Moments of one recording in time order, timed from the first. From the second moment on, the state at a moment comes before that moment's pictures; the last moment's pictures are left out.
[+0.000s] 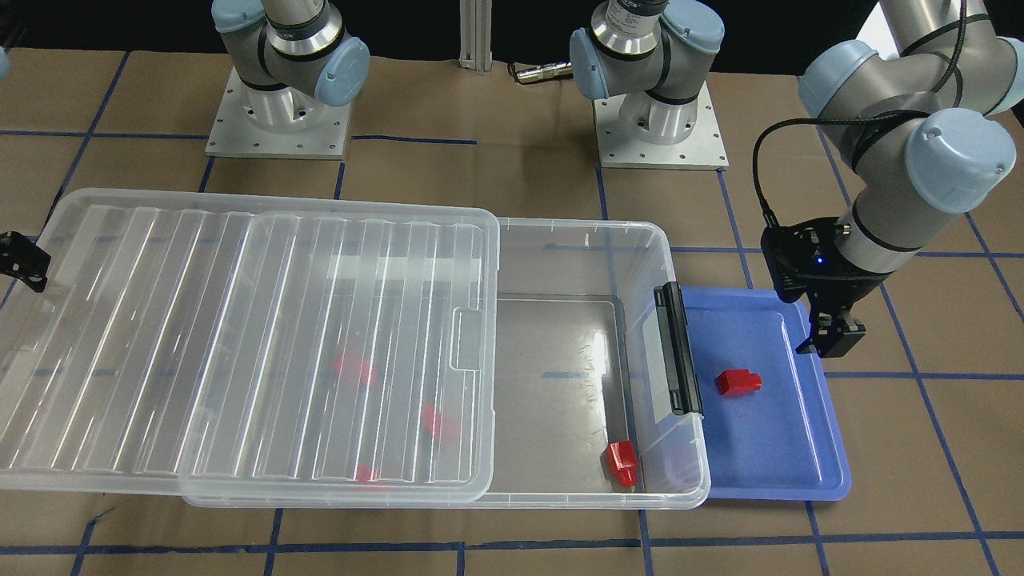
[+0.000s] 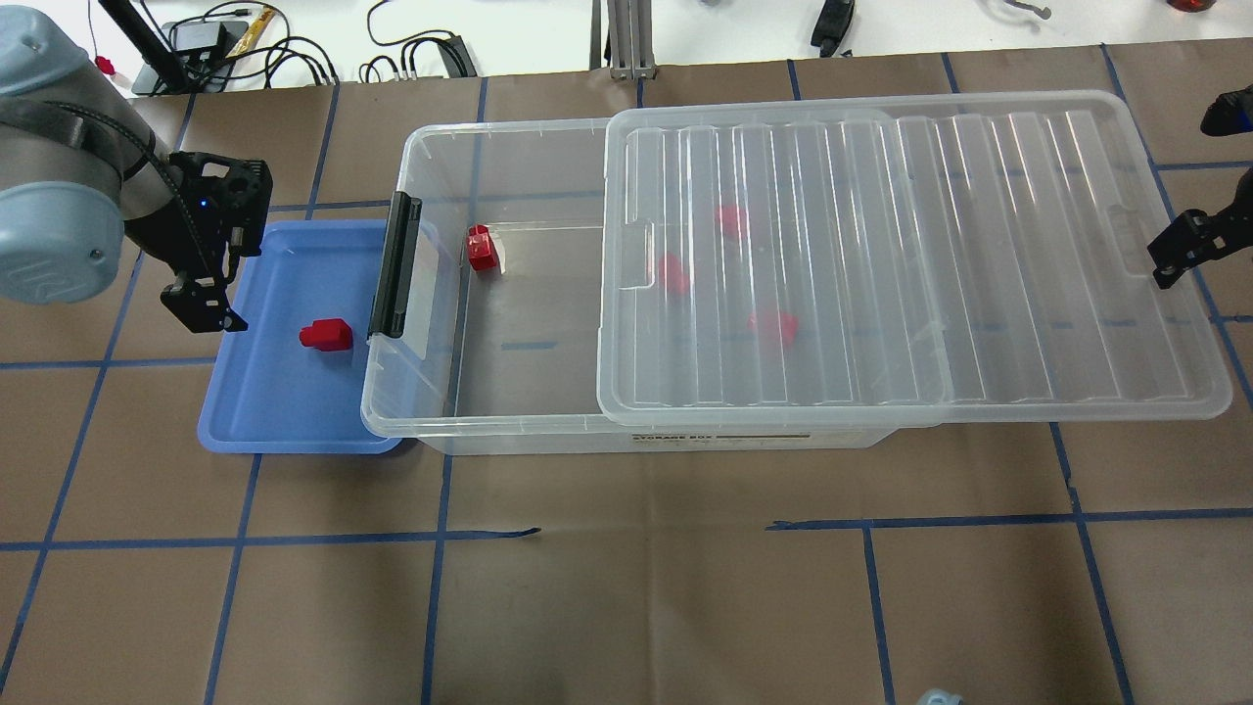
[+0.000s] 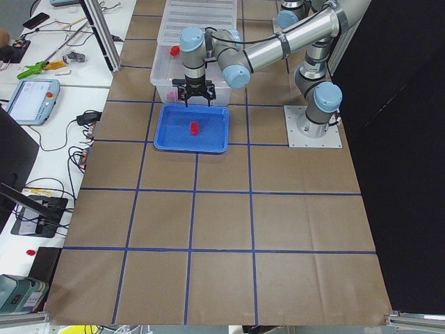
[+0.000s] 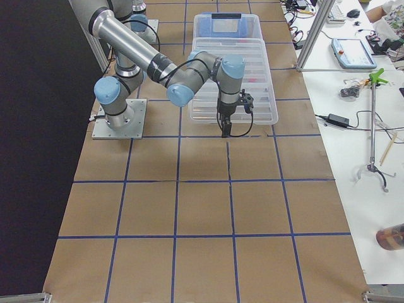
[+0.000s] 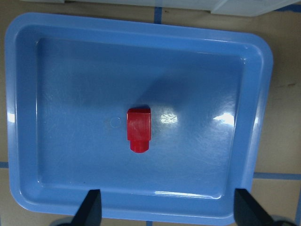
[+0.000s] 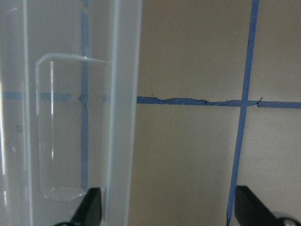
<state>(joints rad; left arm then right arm) -1.26 -1.76 -1.80 -1.14 1.61 1.83 1.02 -1.42 1.78 -1.98 -1.69 -0.60</state>
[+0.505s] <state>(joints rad) -1.26 -1.97 -1.82 -0.96 1.57 1.85 1.03 -1.47 1.72 -1.90 -1.69 -0.53</state>
